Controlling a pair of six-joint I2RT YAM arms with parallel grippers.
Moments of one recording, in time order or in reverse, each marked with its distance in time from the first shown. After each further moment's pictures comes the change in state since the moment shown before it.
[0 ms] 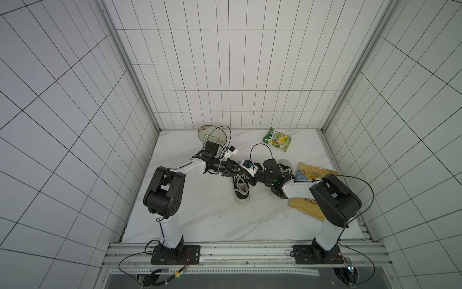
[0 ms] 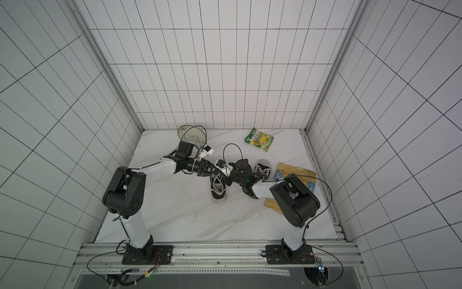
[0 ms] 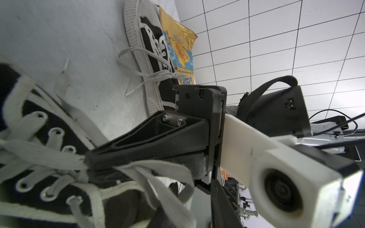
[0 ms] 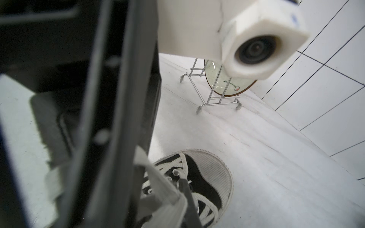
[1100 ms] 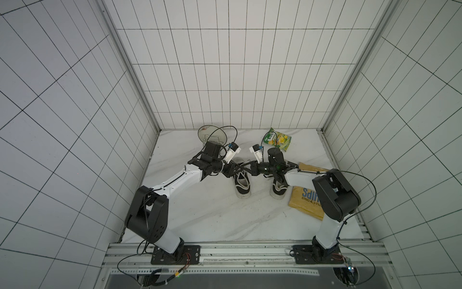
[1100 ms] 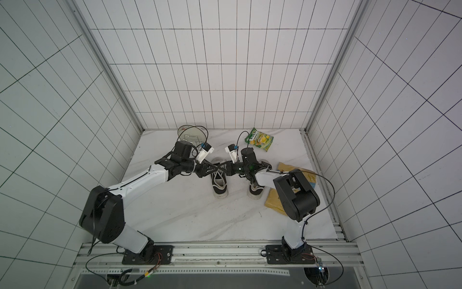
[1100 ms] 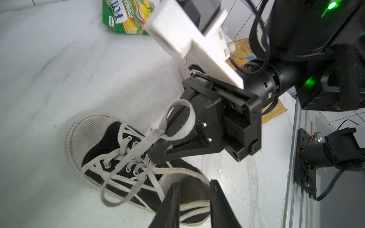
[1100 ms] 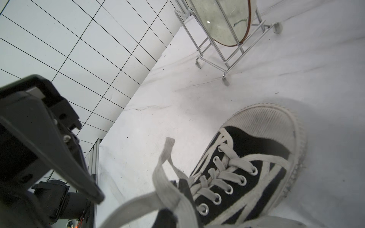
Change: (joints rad) left arm -0.126 -0.235 -0.047 -0.071 -0.622 0.490; right arm -0.145 0.058 0.182 -0.229 -0.377 0.762
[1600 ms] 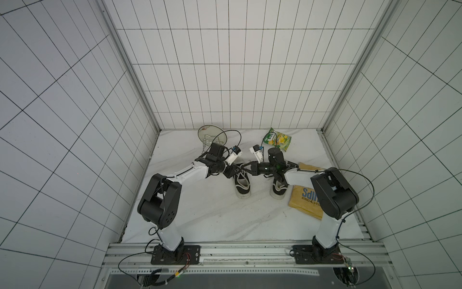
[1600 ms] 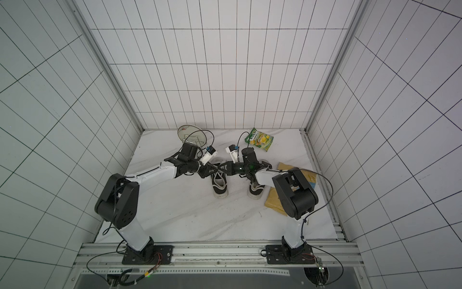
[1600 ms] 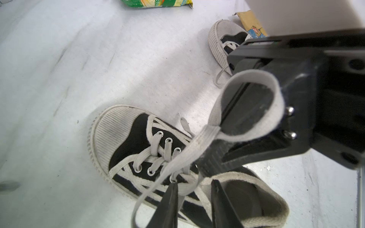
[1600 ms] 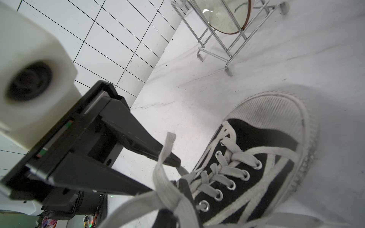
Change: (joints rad) left arm 0.005 0.142 0.016 0.049 -0.100 0.140; right arm -0.015 0.027 0.007 0.003 -0.053 0.057
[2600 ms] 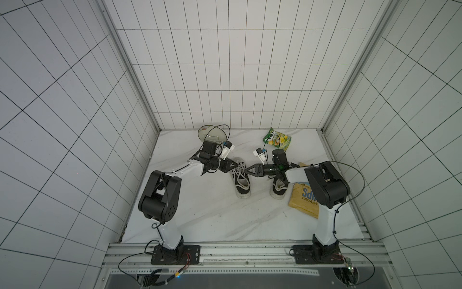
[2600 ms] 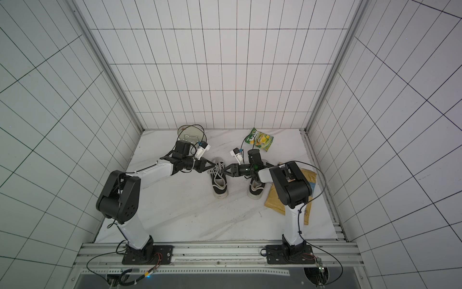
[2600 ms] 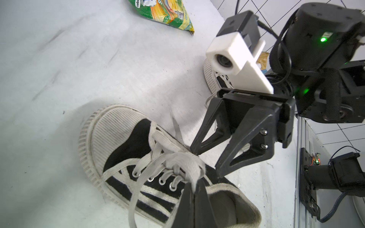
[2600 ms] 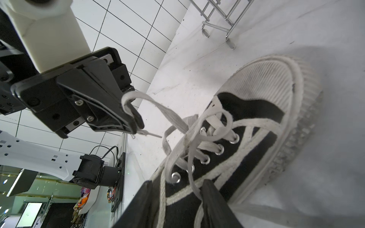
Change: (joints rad) left arm 0.109 0.021 -0.016 0.114 0.238 -0.264; right arm -0.101 0.156 0.015 0.086 -0.259 -0.008
